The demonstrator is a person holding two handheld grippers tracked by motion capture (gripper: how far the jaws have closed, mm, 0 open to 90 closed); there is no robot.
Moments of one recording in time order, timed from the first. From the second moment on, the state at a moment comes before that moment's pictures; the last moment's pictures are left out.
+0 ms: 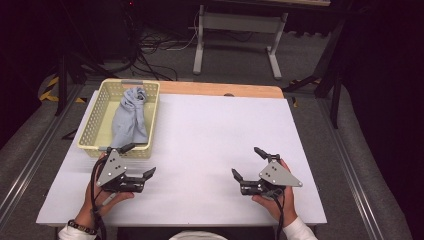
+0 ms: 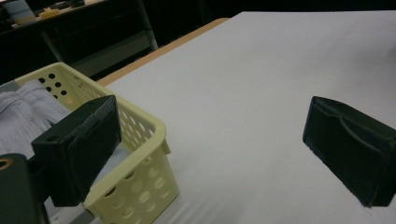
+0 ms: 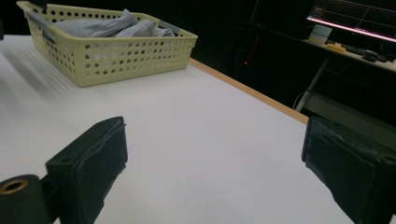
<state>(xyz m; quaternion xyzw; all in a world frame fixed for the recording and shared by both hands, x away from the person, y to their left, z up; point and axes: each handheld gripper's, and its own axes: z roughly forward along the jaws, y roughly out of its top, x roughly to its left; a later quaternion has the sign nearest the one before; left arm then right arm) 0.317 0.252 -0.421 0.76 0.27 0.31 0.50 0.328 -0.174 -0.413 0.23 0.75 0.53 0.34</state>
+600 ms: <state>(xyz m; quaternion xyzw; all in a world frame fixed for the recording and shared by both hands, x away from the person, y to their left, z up) 0.331 0.262 -0.400 0.75 0.31 0.32 0.48 0.326 -0.176 -0.422 0.24 0.75 0.52 0.33</state>
